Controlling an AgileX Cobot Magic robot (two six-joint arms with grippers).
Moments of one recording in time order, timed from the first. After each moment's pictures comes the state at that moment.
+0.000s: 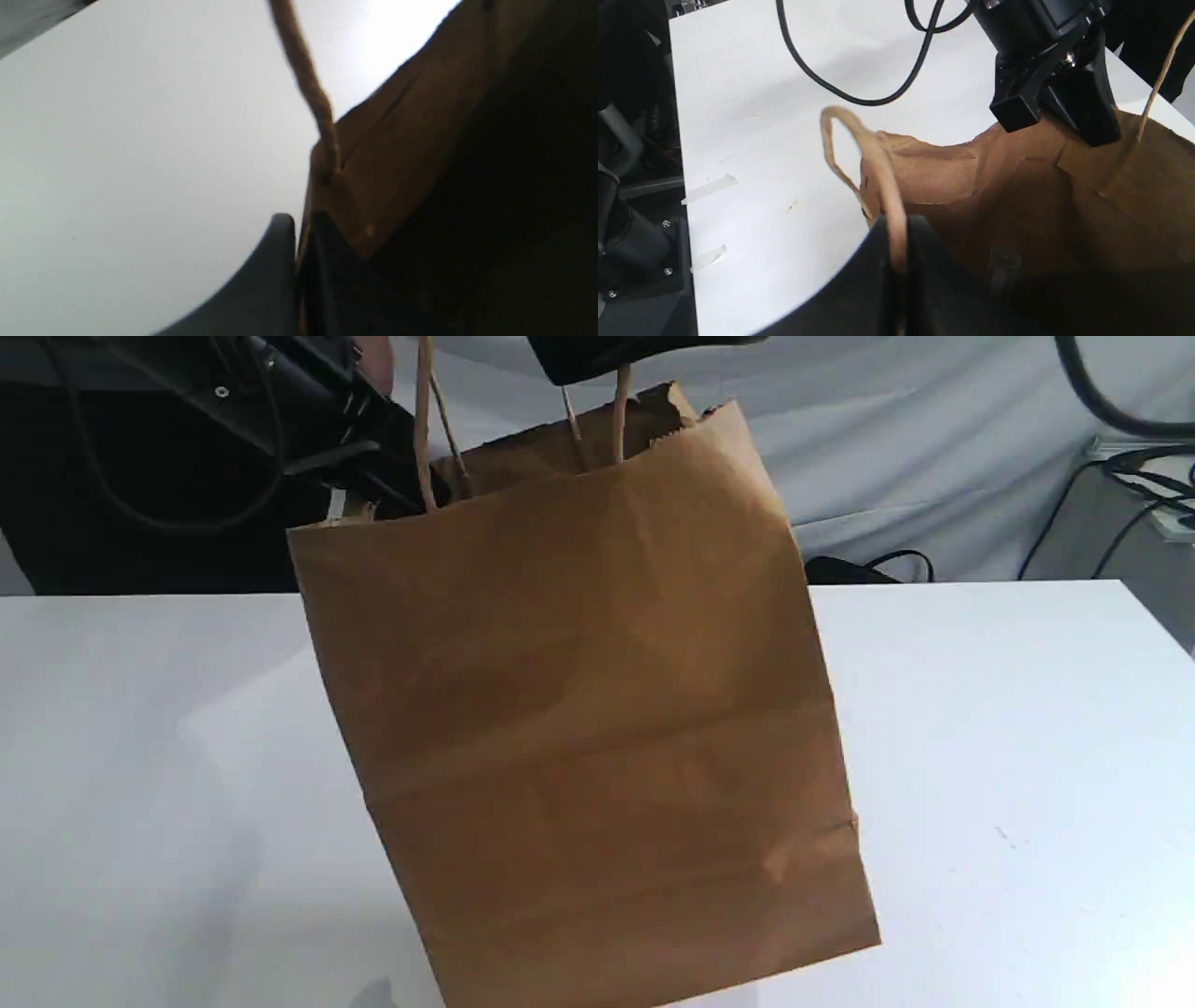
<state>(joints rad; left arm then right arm) -0.18 1.98 -1.92 -0.61 1.17 0.66 0.44 1.55 -1.74 0.72 1.16 -0.70</state>
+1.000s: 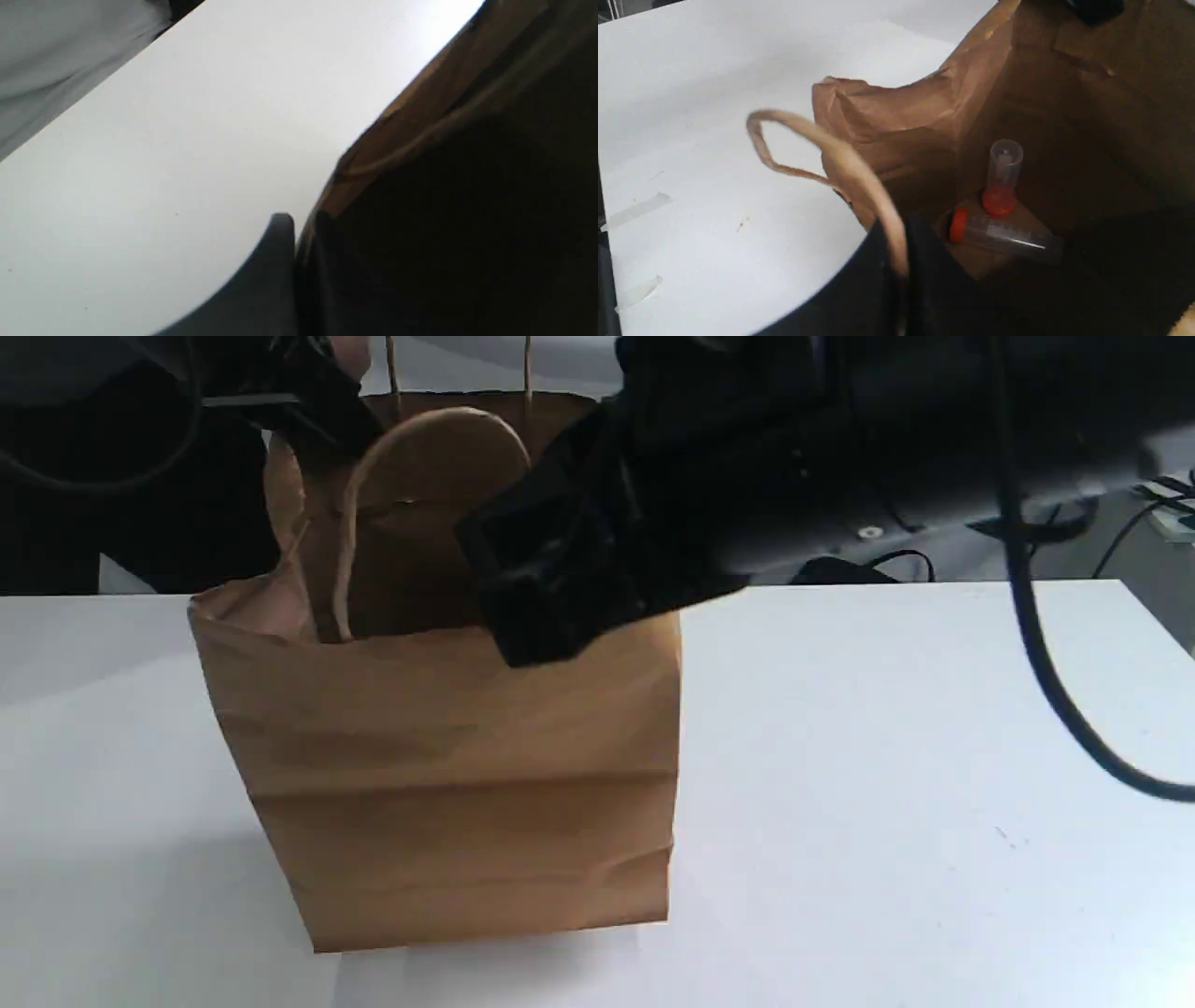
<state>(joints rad) -0.18 1.87 -1.92 -0.45 1.18 0.67 0.69 1.36 -1.21 0.62 0.59 -0.67</state>
